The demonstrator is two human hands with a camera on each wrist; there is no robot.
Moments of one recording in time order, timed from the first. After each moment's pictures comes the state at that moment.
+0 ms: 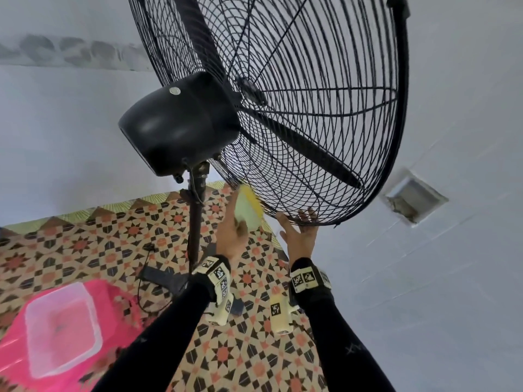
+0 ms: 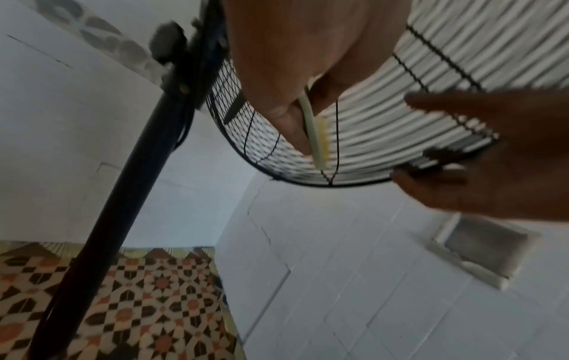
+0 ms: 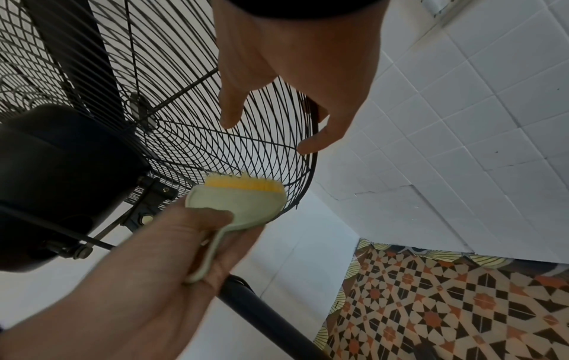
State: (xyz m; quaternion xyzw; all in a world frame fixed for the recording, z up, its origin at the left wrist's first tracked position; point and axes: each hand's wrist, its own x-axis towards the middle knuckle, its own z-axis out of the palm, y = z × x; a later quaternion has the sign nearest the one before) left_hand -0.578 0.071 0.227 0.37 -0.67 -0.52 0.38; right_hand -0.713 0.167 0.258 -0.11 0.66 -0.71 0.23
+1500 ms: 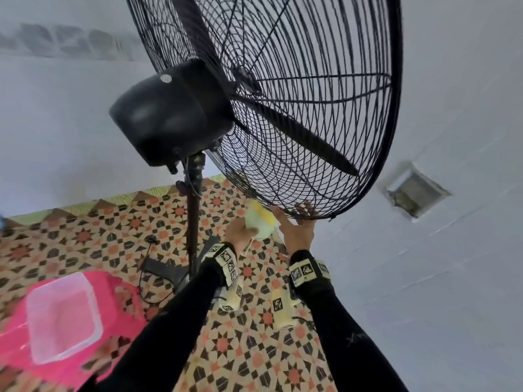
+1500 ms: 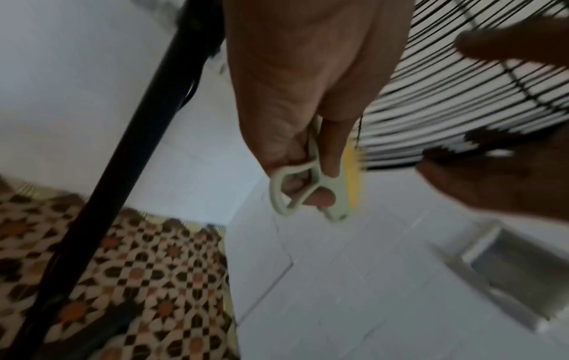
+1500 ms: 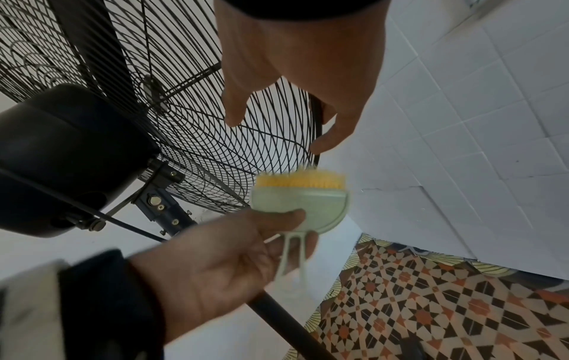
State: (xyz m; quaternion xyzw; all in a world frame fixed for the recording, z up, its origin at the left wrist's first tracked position) left_hand -0.615 0.074 0.192 0.45 -0.57 -0.65 0.22; right_hand -0.719 0.170 0.259 -0.13 0.74 -0.63 0.20
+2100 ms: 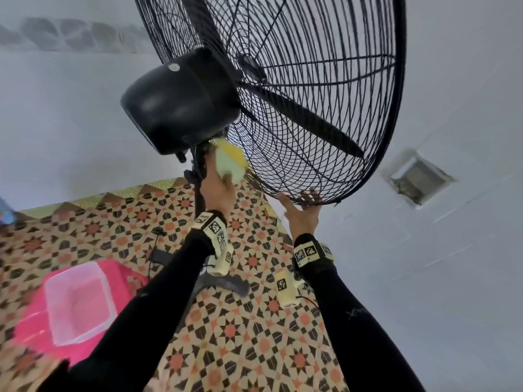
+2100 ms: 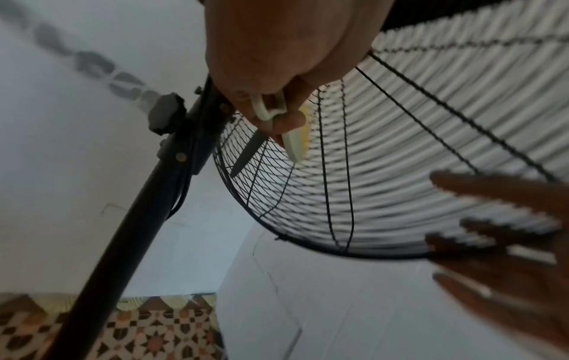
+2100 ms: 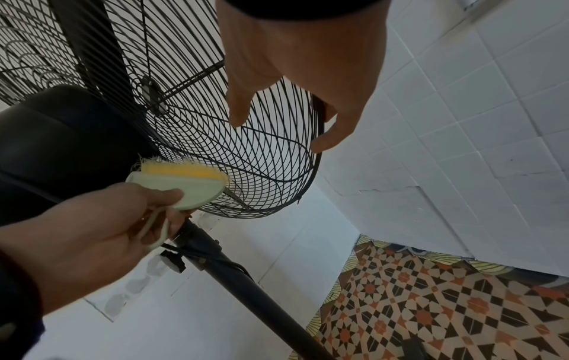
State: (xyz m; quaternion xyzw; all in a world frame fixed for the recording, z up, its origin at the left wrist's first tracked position) left_hand -0.569 0.028 0.269 0.47 -0.65 -0.37 0.47; right_hand -0.711 0.168 0.266 -0.12 0.73 -0.64 0.20
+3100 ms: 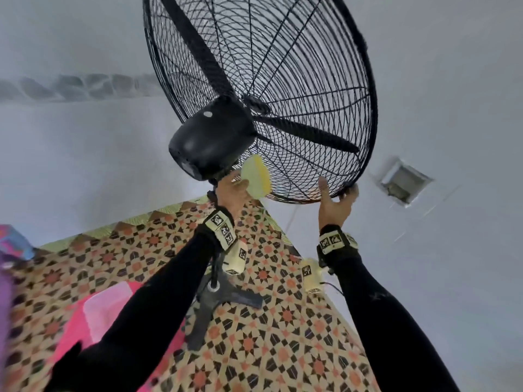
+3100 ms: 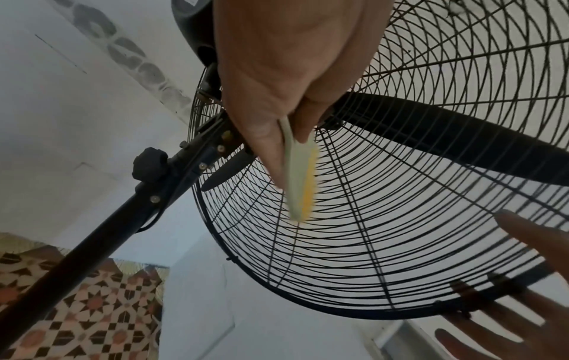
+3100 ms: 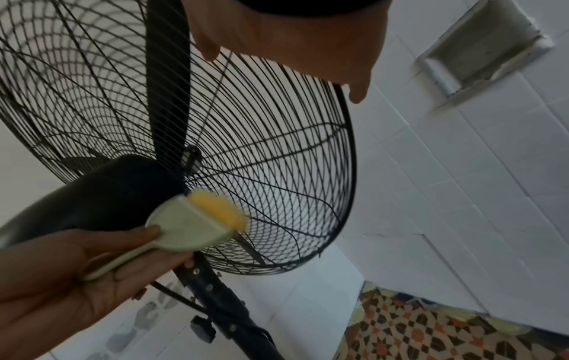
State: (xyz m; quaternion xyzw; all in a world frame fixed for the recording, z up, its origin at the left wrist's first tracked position) left_hand -0.522 0.028 0.353 0.33 -0.45 -0.74 0.37; right_hand -0.681 0.199 0.371 -0.13 0.67 -0.73 0.01
